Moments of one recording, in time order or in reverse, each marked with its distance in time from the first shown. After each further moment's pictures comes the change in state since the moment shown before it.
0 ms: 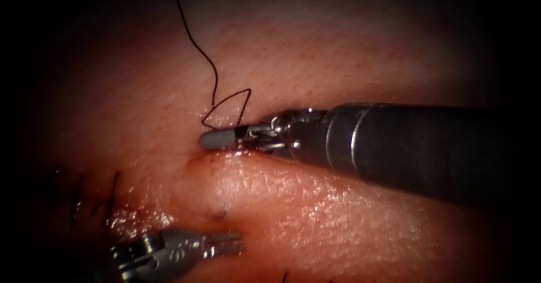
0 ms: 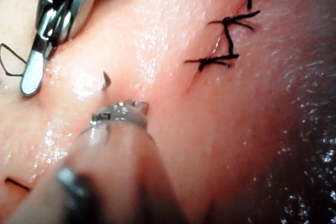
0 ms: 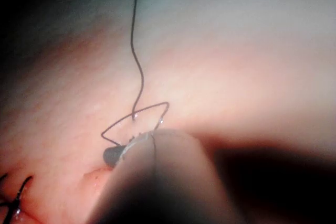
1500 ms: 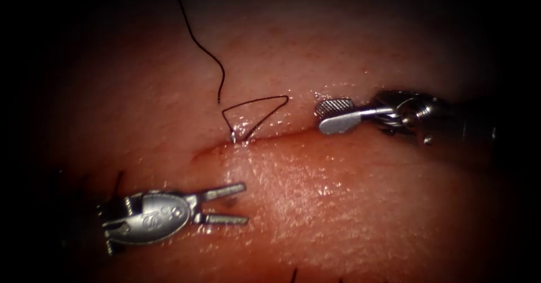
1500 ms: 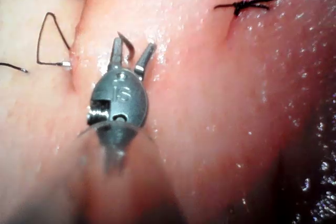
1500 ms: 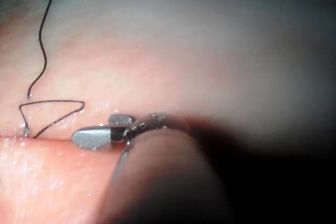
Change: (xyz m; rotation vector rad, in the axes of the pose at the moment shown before) right arm 0.007 0.004 -0.020 -0.026 0.158 -0.451; left arm 0.005 -0.003 0.000 -0.113 0.594 0.262
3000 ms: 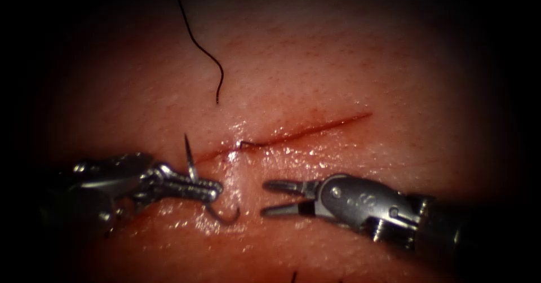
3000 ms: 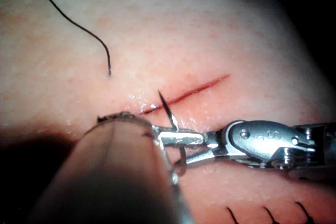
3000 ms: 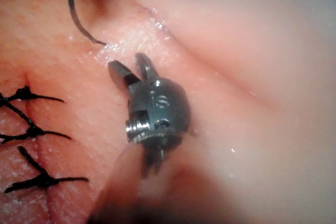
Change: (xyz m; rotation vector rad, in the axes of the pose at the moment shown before) right arm -0.010 -0.006 0.008 -0.236 -0.238 -0.964; left arm 0.006 -0.003 -0.005 -0.461 0.329 -1.238
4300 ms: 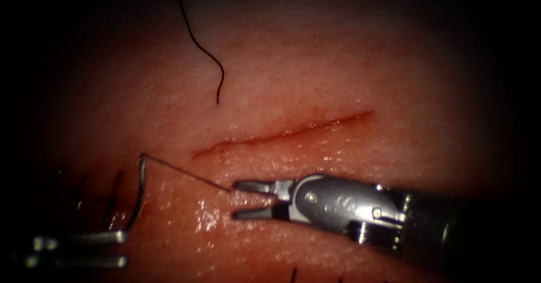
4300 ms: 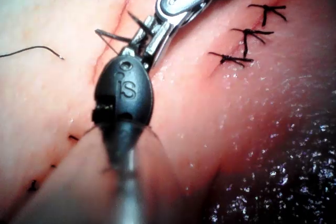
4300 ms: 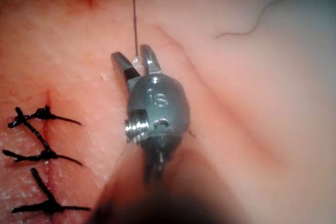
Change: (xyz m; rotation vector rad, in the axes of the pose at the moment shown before) right arm 0.006 -0.001 0.002 -0.011 0.037 -0.121; left arm -0.001 0.017 -0.003 0.298 -0.079 1.144
